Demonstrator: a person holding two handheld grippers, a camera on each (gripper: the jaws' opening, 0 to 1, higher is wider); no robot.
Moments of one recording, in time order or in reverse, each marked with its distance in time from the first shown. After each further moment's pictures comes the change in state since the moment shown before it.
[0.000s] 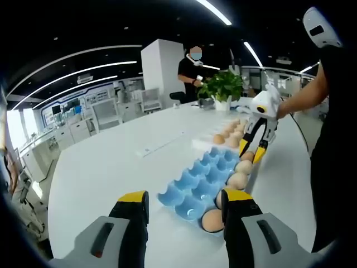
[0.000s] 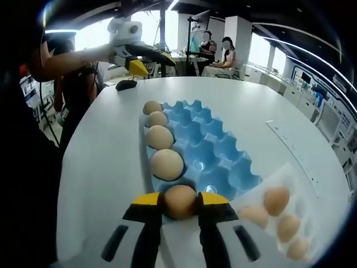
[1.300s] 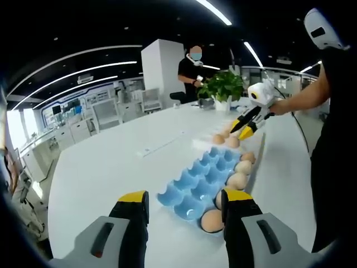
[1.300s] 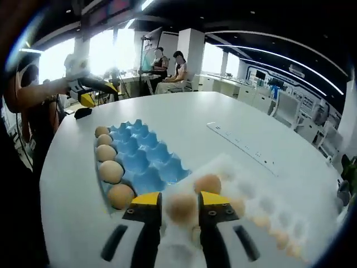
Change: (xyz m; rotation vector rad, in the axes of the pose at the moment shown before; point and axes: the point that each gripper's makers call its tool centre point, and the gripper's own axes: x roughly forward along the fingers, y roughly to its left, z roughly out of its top) left arm 0.000 -0.002 0.001 -0.001 -0.003 0.003; right arm -0.052 -0.084 -0.010 0.202 -0.115 -0.323
